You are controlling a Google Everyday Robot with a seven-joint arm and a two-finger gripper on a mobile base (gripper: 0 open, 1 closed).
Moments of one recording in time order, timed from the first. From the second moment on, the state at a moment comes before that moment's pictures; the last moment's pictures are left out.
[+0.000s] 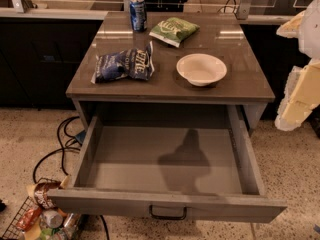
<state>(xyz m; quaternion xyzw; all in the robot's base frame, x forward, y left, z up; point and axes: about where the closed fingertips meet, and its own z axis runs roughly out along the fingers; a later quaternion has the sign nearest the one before) 0.438 -0.212 0.993 -0.60 0.78 -0.05 0.18</state>
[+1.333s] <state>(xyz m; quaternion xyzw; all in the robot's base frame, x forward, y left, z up) 0.557 -0.222 1.012 -0.51 0.80 -0.05 0.30</state>
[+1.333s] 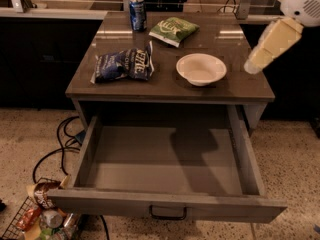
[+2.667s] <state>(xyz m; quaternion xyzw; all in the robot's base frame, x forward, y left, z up) 0.736 -0.170 1.035 -0.33 0.79 0.11 0.50</state>
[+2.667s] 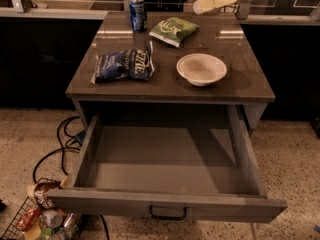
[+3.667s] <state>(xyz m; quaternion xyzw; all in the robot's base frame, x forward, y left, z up) 0.832 -0.122 0.995 -0.27 0.82 0.12 0.48</state>
